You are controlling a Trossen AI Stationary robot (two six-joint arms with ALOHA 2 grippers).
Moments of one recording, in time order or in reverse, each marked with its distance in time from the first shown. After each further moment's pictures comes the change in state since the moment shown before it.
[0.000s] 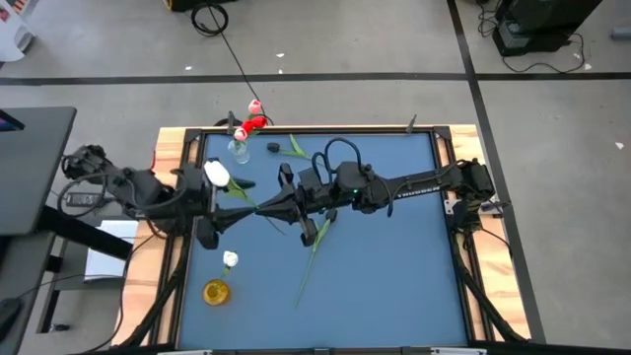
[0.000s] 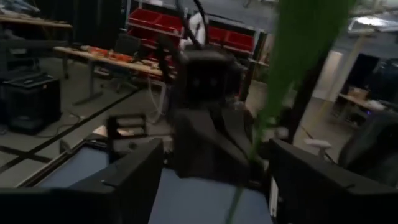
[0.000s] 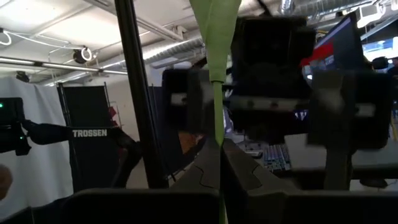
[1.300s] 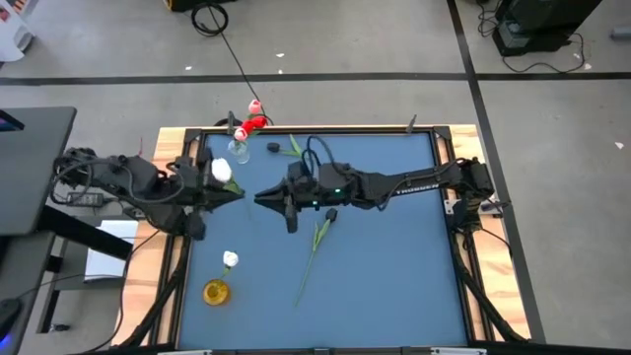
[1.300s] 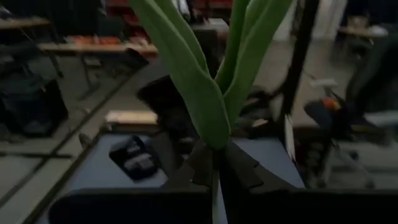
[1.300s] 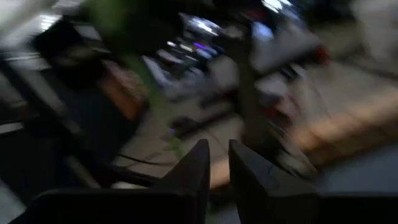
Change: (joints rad) left arm 0.110 -0.101 0.026 -0.292 0.195 0.142; right arm -0.035 0.000 0.000 -0.333 0.225 0.216
